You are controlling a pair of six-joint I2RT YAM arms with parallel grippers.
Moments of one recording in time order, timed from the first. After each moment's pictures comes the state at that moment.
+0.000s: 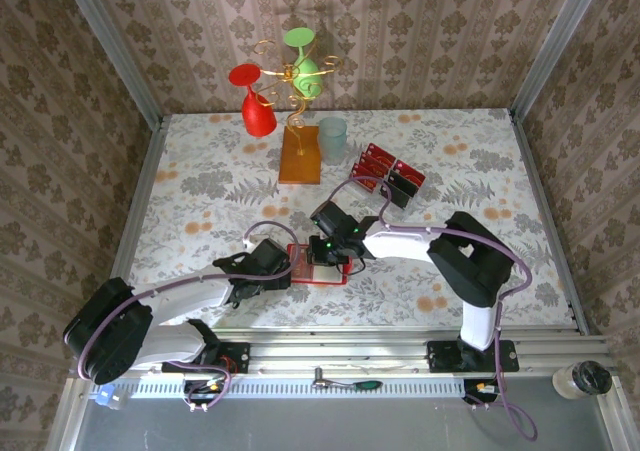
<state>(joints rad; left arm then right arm) -0.83 1.22 0.44 -0.39 -0.34 -0.71 0.84 1.84 1.07 -0.22 -0.23 0.83</state>
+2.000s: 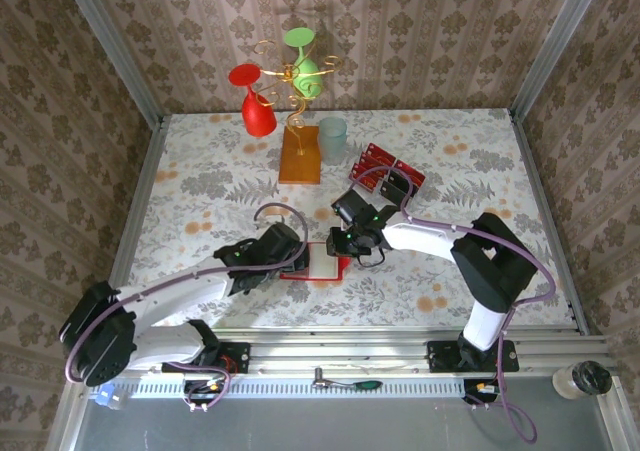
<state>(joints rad) -0.91 1.20 0.64 -0.43 -0.35 -0.77 0.73 1.75 1.04 -0.37 -0.19 0.71</state>
